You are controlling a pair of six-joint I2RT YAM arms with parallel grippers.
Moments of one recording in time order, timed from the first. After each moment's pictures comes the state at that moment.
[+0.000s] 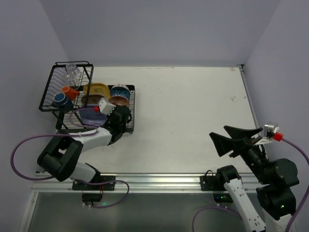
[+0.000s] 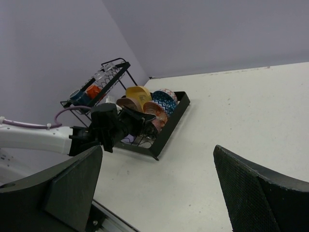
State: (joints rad) left arm -0.56 1.43 0.56 0.39 -0.74 -1.16; right arm 0.27 0.17 0.97 -0.66 -0.25 0.54
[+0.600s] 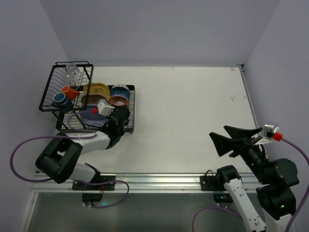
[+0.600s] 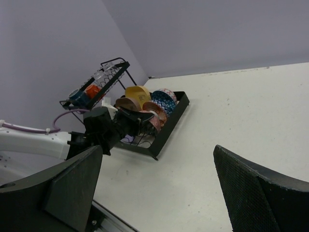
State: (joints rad) left arm -0.56 1.40 0.47 0.59 -0.70 -1.12; right arm 0.27 0.18 0.97 -0.66 -0.25 0.54
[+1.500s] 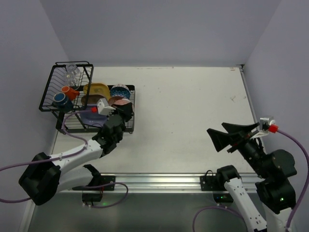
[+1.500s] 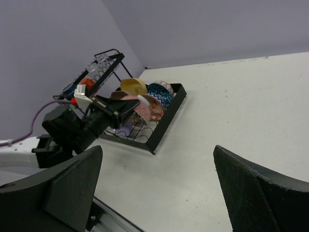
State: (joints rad) left arm -0.67 1.13 0.45 0.55 -0.66 -1.04; right arm 0.27 0.24 0.99 -0.66 -0.26 0.52
